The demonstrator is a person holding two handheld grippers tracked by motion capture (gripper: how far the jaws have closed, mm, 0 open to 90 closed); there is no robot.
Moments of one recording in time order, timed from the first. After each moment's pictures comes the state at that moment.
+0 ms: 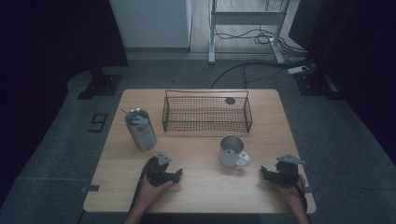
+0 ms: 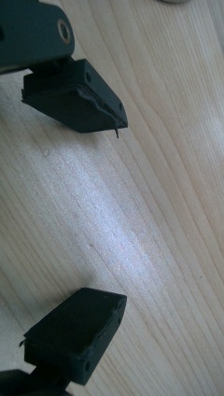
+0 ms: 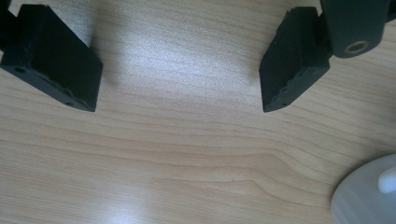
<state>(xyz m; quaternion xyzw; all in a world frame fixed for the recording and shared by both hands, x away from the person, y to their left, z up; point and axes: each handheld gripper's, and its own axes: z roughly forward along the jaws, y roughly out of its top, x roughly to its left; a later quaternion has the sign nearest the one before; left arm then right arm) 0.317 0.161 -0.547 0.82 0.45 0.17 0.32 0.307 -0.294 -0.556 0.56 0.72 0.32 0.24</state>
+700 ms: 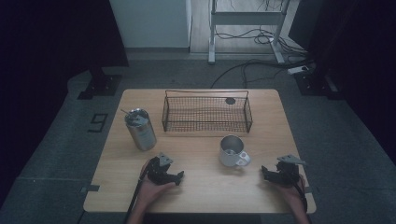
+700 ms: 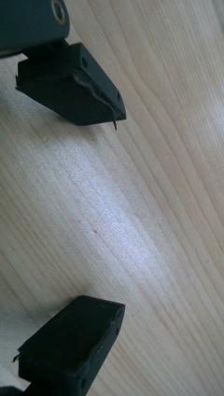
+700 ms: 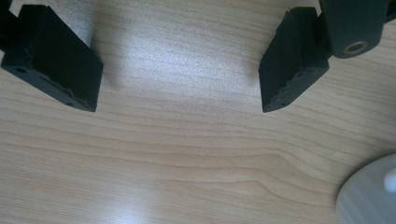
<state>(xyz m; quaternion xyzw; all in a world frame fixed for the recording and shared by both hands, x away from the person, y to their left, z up) 0.317 0.156 -0.548 0.83 0.43 0.16 0.32 0.306 -0.295 -0.556 0.57 0.72 0.32 0.24</state>
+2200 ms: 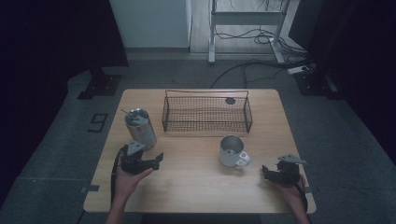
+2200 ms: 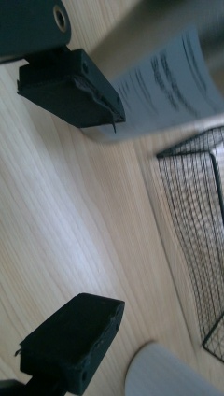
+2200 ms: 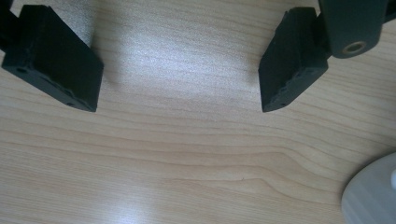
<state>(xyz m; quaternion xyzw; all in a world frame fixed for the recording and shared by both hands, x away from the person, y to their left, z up) 0.311 0.226 -0.465 0.75 0.48 0.22 0.39 0.307 -0.297 -0.556 0.57 0.72 0.32 0.24</state>
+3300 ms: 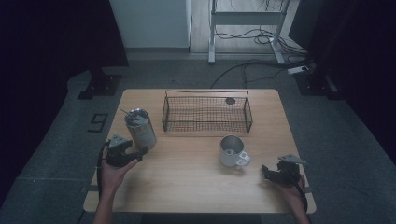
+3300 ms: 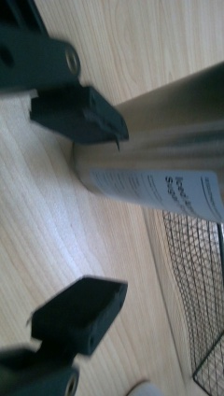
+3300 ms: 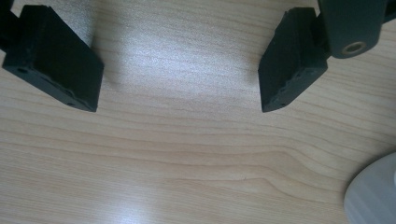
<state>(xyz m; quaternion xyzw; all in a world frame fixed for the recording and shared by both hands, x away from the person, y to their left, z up) 0.338 0.276 -0.475 0.74 0.51 0.21 0.40 0.307 -0.298 -0.556 0.57 0.71 0.32 0.25</state>
